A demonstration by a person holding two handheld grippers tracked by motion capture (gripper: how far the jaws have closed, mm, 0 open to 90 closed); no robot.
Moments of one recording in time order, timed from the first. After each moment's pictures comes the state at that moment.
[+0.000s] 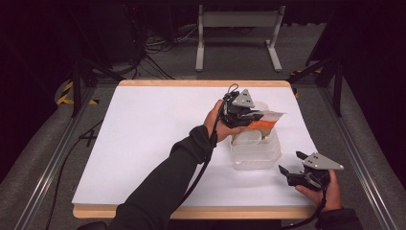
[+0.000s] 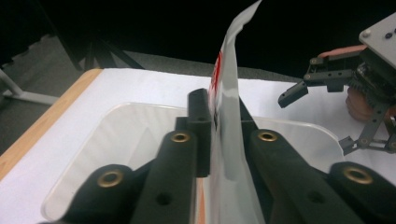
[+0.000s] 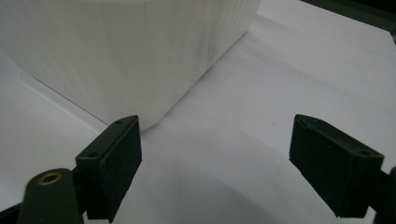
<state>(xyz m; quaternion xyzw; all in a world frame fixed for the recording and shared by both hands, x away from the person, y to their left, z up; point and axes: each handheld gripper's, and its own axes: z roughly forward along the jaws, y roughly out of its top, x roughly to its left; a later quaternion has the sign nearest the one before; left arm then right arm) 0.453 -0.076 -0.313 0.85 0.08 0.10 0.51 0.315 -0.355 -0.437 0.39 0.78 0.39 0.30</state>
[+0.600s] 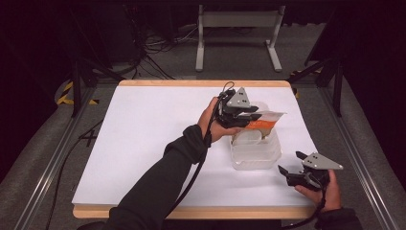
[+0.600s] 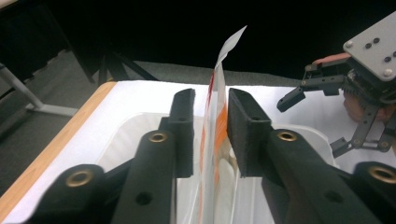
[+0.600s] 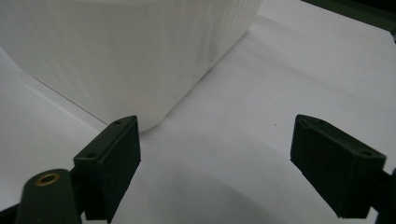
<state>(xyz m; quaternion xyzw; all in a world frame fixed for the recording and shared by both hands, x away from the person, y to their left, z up) 0.440 -0.061 -0.296 0.85 0.06 0.13 0.50 0.315 -0.354 -0.437 0.39 0.78 0.39 0.30</state>
